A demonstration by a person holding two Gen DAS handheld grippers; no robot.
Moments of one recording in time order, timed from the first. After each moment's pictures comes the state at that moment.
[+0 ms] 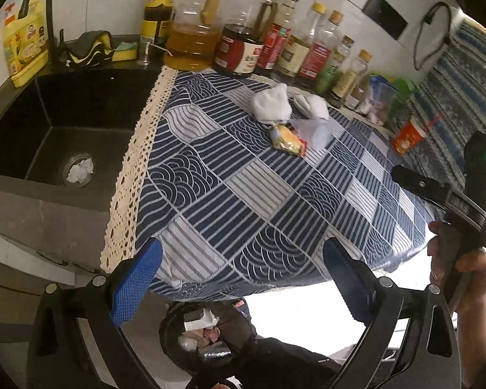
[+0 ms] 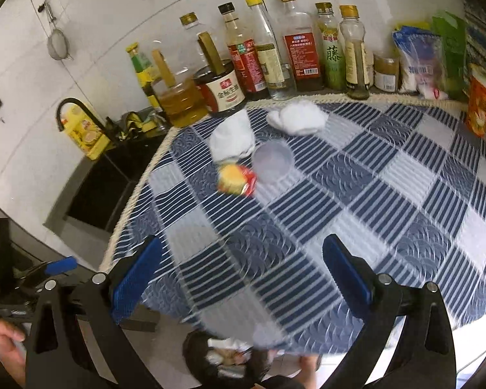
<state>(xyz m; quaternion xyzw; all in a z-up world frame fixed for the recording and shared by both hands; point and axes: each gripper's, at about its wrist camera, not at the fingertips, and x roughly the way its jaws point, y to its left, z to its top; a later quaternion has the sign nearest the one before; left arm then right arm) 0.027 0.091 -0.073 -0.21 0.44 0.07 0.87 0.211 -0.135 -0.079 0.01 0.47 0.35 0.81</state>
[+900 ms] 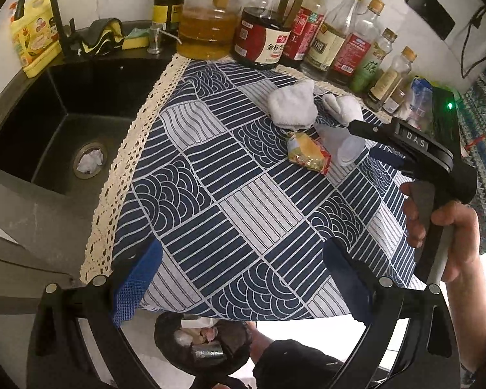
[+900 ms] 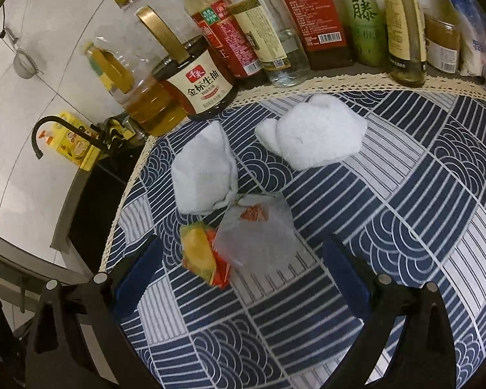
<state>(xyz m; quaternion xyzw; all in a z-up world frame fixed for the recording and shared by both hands) 0.096 0.073 -0.082 -0.22 0.49 0.15 0.83 0.344 -0.073 -0.139 0.05 0.53 0.39 0.75</state>
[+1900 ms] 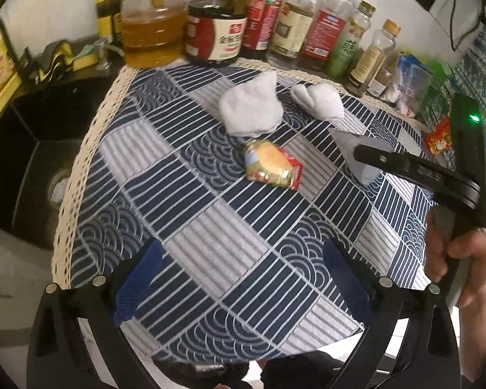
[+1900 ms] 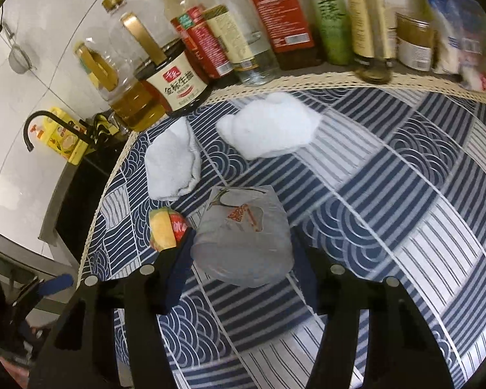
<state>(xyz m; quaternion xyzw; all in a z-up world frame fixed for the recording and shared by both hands) 0.169 0.046 -0.094 -0.17 0.50 0.10 0.84 0.343 -0.129 -0.137 0.03 0.53 0.37 0.76</state>
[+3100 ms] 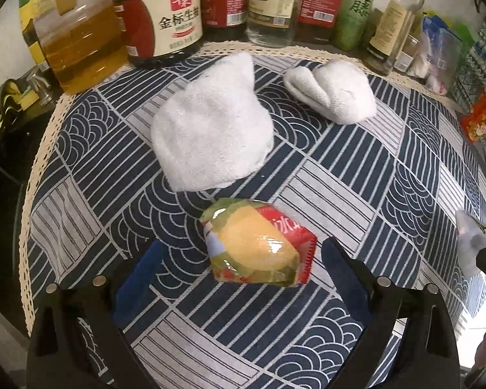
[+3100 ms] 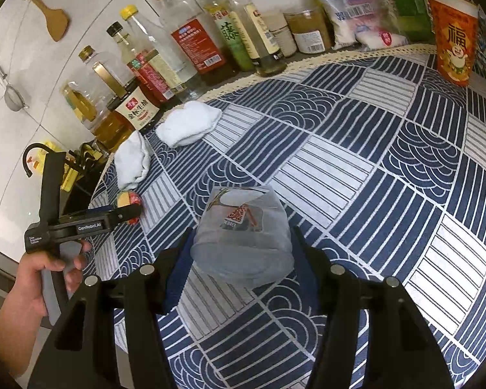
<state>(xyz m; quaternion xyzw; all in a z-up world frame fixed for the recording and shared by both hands) 0.282 0.041 -0.156 -0.11 0.54 0.11 0.83 0.316 -0.252 -0.150 0.09 0.51 0.32 0.80</state>
